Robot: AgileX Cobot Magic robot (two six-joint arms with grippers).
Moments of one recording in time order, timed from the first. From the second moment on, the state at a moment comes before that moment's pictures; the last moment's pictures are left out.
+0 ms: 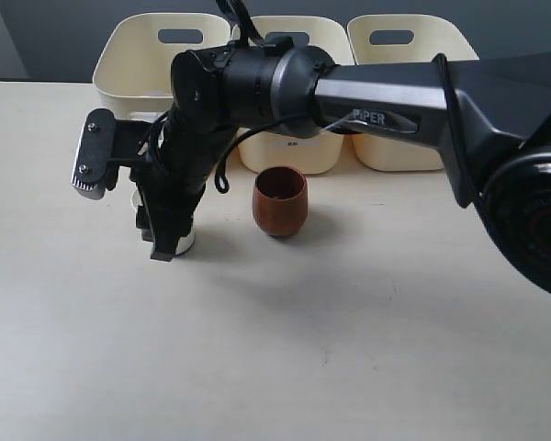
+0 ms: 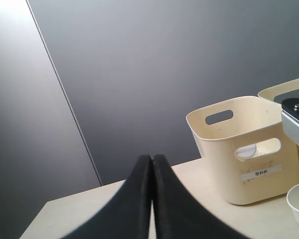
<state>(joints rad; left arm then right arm) -0.02 0.04 0.00 0.16 -0.10 0.12 0.83 2.23 -1.80 0.25 0.76 -0.96</state>
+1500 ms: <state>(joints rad) -0.02 0.04 0.00 0.16 -0.10 0.12 0.83 1.94 -1.80 -0.36 0.69 -0.40</state>
